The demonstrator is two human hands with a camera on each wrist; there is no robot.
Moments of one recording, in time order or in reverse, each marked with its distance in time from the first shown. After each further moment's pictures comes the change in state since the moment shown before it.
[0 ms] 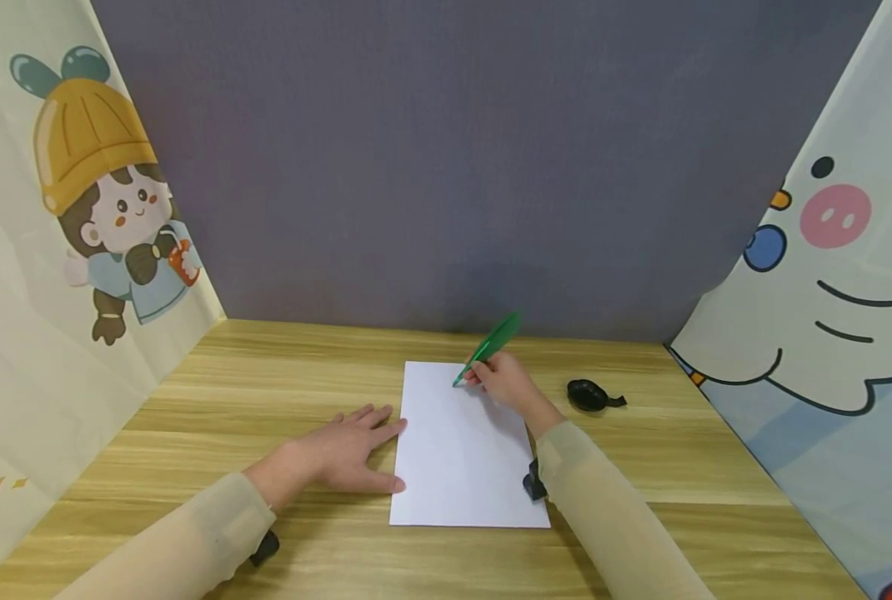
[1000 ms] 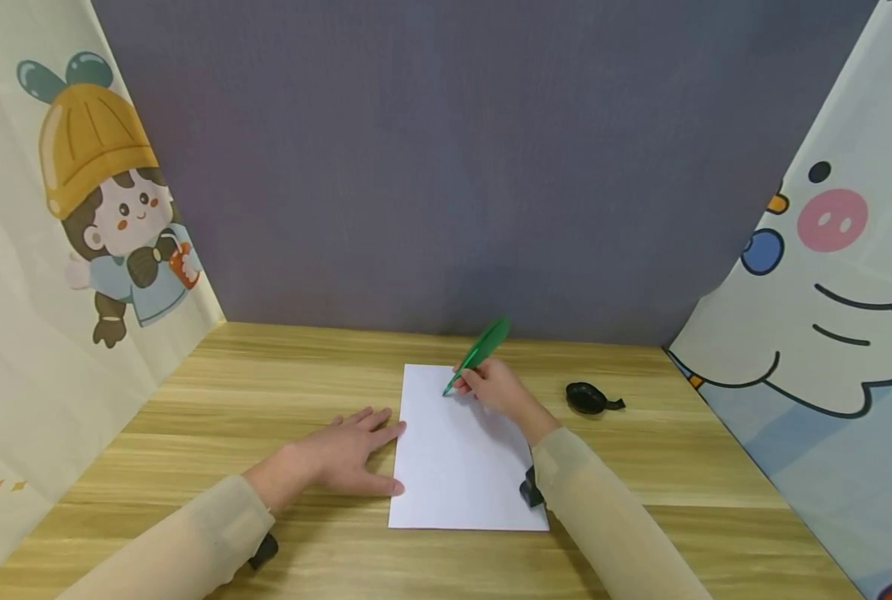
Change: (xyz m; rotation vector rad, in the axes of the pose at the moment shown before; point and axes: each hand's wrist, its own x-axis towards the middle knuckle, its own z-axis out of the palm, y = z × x) left_hand -0.002 0.002 -0.001 -0.002 -0.002 -0.010; right_hand -0.007 -0.011 0.010 0.016 -0.049 -0.051
